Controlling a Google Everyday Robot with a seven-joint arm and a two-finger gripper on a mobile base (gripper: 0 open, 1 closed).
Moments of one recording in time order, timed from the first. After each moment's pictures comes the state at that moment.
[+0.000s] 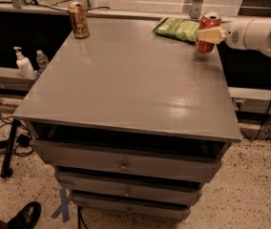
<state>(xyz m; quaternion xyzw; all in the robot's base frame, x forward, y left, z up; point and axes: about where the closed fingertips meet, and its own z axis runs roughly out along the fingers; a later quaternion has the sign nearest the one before) 0.786 -0.263 0.913 -0.22 0.78 0.16 0.57</state>
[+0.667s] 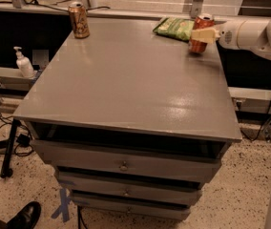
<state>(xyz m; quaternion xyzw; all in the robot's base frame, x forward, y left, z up) 0.807 -0.249 0.900 -0.22 0.77 0.19 0.56</state>
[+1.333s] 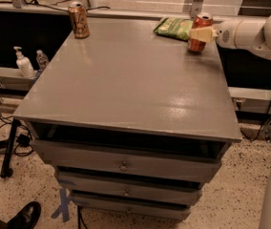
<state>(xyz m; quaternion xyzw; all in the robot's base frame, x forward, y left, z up) 0.814 -0.242 0.898 -0.22 0.77 0.21 0.56</state>
